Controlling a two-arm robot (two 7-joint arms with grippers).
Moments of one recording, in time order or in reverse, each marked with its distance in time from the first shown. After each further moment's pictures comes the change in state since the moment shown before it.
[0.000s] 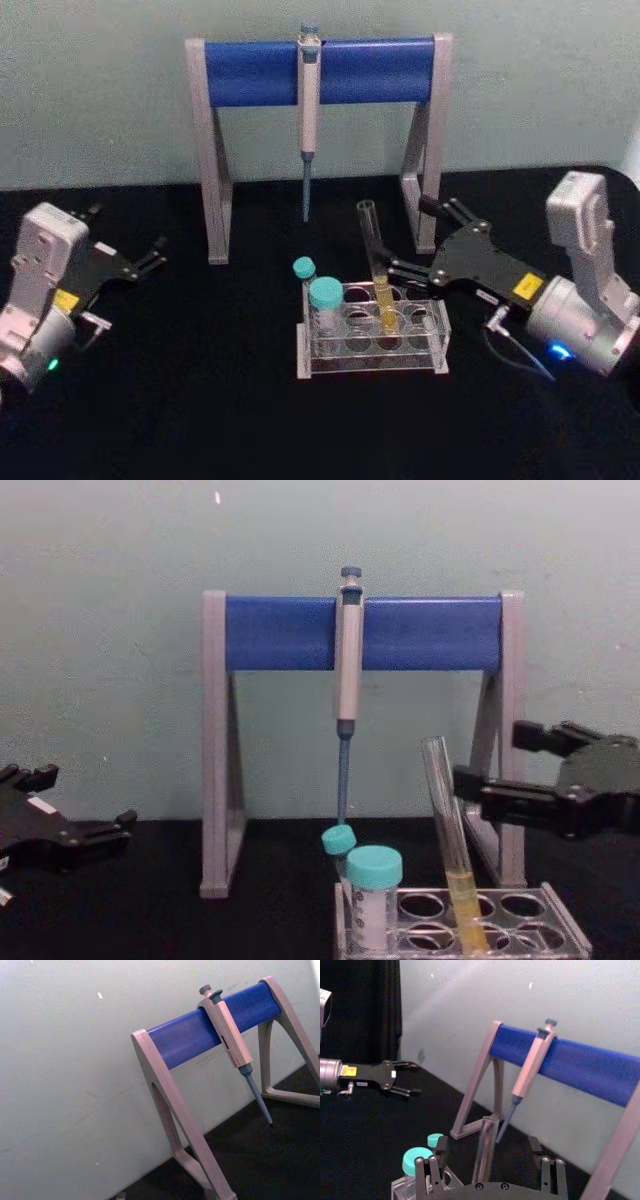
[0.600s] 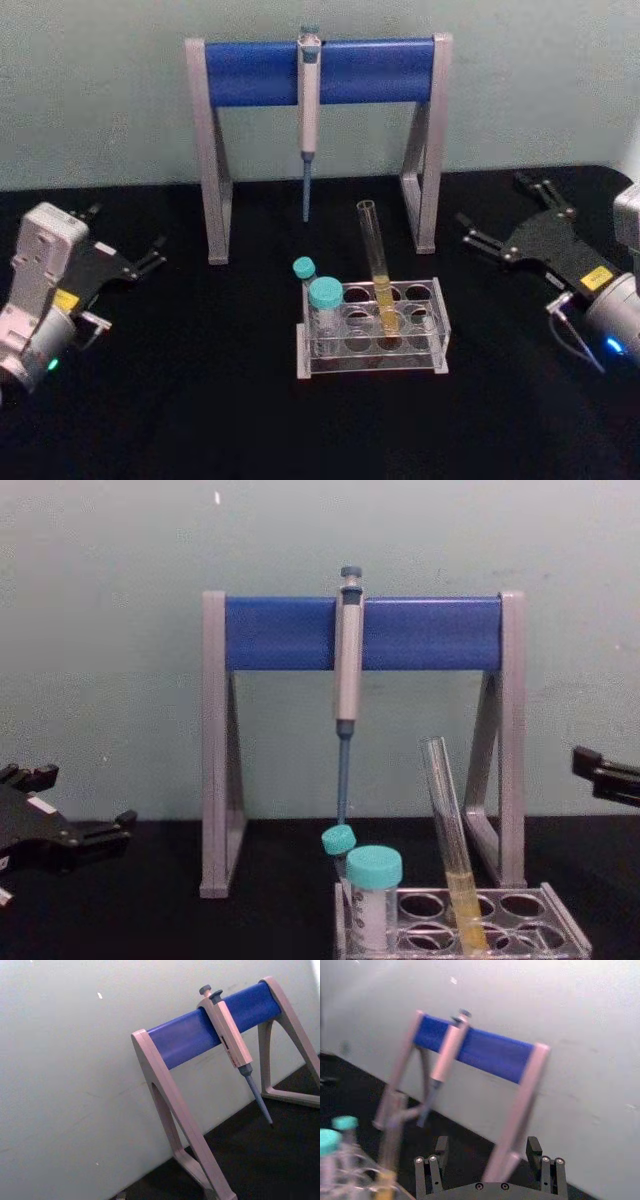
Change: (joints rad) left arm 0.000 0.000 0.000 0.000 0.000 0.000 0.000; right arm -0.059 0.052 0.068 0.032 -0.051 -0.096 -0.224
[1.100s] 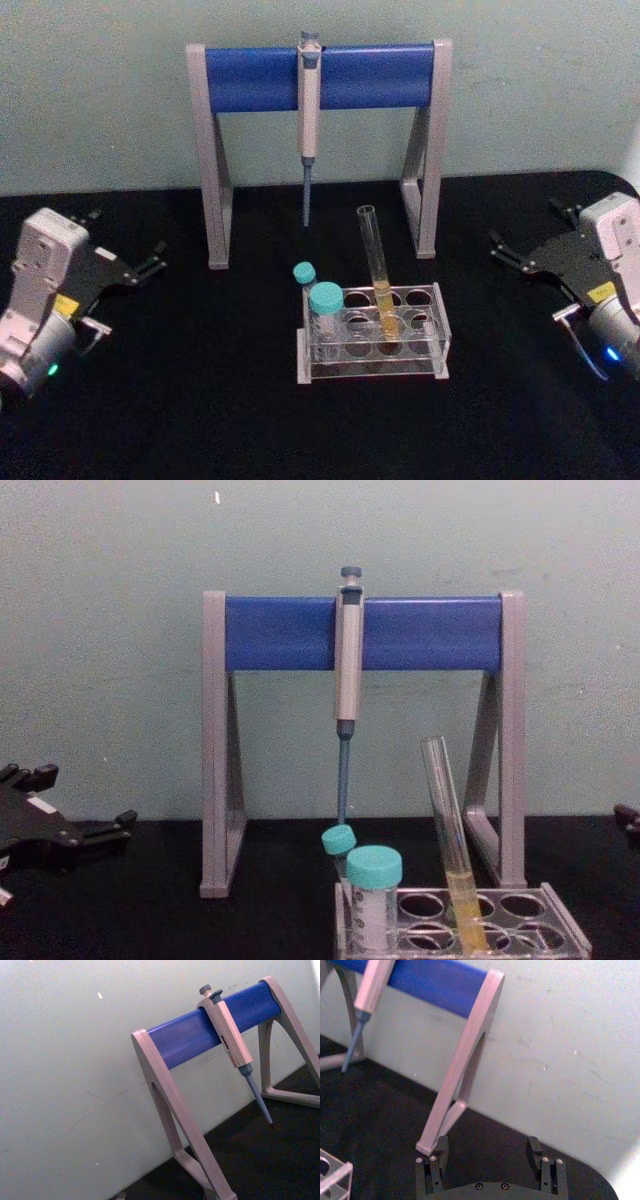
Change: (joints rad) left arm 0.000 0.000 0.000 0.000 0.000 0.000 0.000; right arm 0.036 -0.021 -0.046 0.090 -0.140 0.119 -0.243
